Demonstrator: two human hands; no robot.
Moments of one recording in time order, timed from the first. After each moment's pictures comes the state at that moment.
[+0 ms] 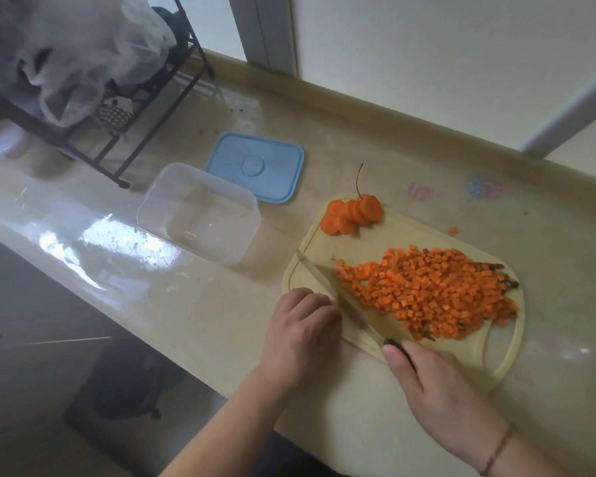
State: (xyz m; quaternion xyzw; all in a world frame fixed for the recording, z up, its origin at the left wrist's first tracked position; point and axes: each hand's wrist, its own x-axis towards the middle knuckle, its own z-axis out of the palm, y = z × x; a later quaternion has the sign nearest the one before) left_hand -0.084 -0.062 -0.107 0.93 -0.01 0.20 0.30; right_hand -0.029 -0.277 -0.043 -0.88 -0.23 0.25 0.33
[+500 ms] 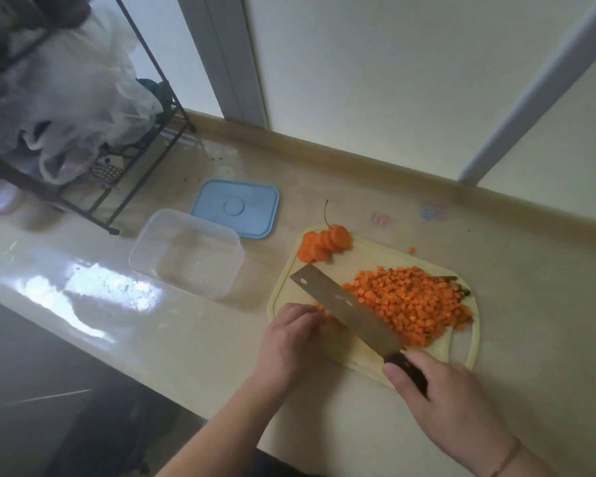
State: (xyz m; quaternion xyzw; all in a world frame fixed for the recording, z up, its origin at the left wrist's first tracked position) left_hand -0.068 -0.057 -0.095 0.91 0.00 0.16 0.39; right_hand -0.032 -0.296 0.004 -0.94 -0.18 0.18 0.24
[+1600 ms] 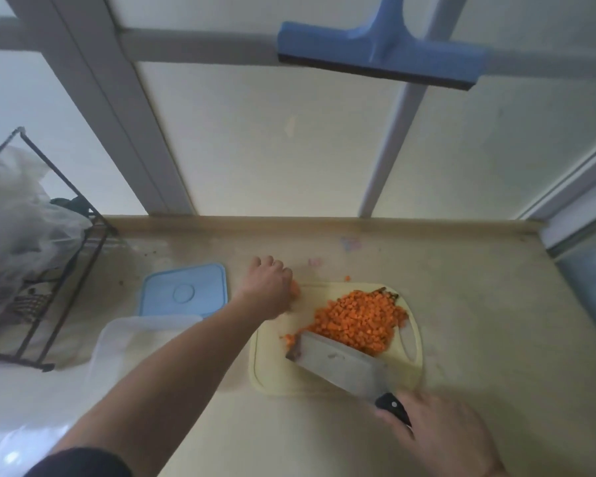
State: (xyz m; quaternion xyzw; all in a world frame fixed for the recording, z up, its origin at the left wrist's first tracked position) left_hand 0.116 -0.027 -0.012 0.96 -0.22 -0.10 -0.12; right_hand -0.089 -0.273 0.035 -0.98 -0.04 0.19 -0.01
